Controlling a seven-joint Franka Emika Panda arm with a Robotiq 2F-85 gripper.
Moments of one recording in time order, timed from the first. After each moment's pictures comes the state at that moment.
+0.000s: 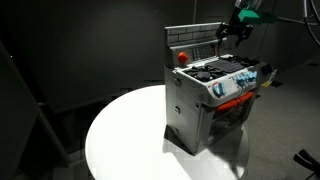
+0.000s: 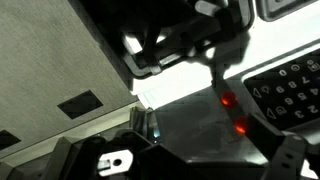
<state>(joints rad) -0.04 0.25 -0.06 -1.80 -0.04 2.35 0.41</state>
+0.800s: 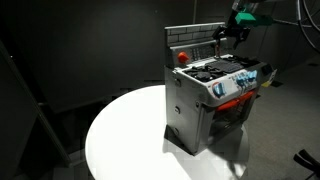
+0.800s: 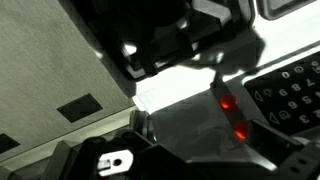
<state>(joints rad) -0.04 0.28 -0.06 -1.77 -0.03 2.34 0.41</state>
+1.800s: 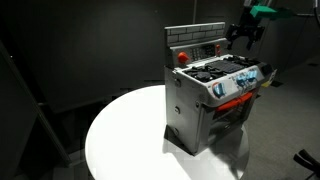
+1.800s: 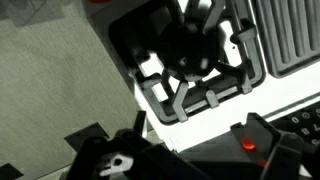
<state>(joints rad) -0.05 0.17 -0.08 -1.85 0.02 2.16 0.35</state>
